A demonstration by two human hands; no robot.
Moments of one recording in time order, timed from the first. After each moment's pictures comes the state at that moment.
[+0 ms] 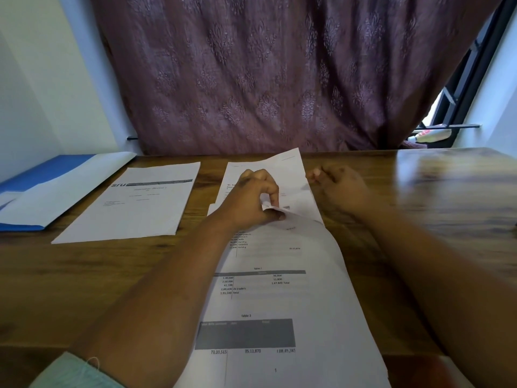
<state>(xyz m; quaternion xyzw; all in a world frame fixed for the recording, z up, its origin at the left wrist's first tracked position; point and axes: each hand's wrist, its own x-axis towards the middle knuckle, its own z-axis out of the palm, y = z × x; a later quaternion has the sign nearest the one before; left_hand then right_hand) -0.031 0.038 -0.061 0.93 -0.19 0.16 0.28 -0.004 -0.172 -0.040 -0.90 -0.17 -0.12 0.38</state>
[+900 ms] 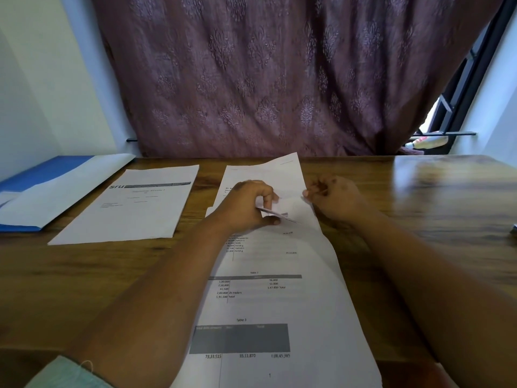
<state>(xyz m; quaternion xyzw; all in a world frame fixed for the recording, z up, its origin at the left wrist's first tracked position) -0.035 0.039 -0.056 0.93 -0.18 0.14 0.29 0.001 -0.173 -0.044 -0.93 -0.13 -0.09 0.32</state>
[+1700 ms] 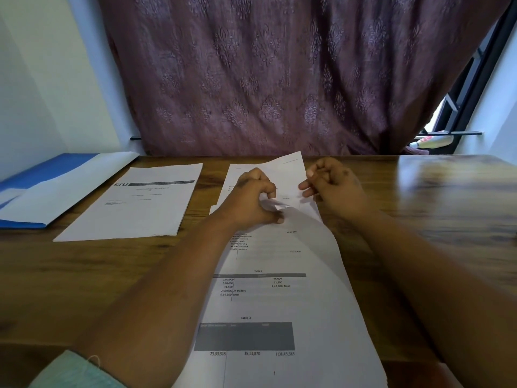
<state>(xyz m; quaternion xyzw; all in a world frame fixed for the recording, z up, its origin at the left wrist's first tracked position) -0.030 0.038 -0.057 0.94 -0.13 0.15 0.28 -0.014 -0.158 -0.038 -0.84 -0.17 -0.14 0.50</state>
